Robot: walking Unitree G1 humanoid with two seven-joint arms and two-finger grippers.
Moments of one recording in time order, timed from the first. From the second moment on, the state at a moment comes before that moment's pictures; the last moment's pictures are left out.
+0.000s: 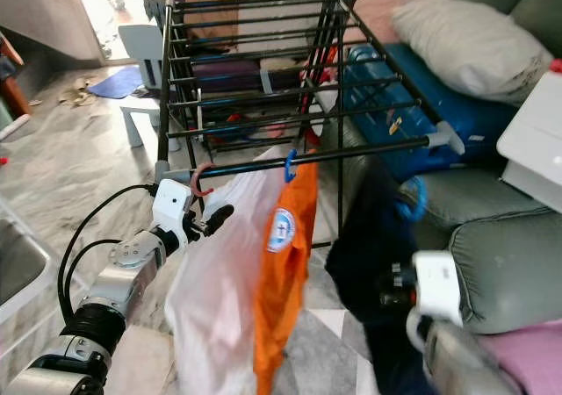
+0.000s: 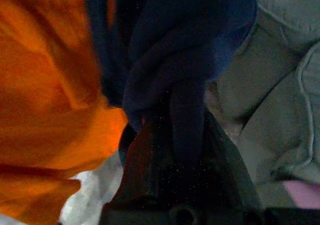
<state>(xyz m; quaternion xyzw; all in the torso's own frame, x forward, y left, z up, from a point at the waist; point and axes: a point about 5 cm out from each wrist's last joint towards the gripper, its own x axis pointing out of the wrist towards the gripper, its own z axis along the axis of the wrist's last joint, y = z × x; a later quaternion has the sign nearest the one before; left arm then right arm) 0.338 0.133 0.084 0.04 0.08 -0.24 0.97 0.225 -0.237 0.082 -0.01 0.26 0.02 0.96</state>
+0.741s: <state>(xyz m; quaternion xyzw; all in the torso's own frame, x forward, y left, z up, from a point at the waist) 0.338 0.146 0.093 0.06 0.08 -0.24 0.96 0.297 -0.242 0.104 0.03 0.28 0.14 0.95</state>
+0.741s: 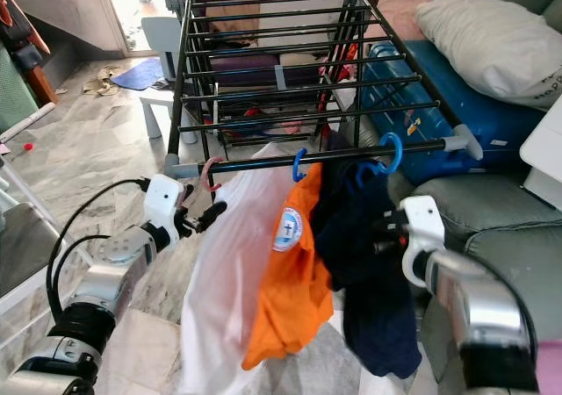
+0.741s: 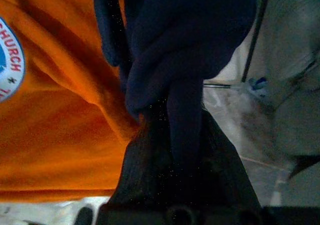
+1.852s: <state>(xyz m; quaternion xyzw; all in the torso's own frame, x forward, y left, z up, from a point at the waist) 0.338 0.166 0.107 0.09 0.08 -0.24 0.96 0.313 -0.275 0.064 0.05 0.32 0.10 0.94</state>
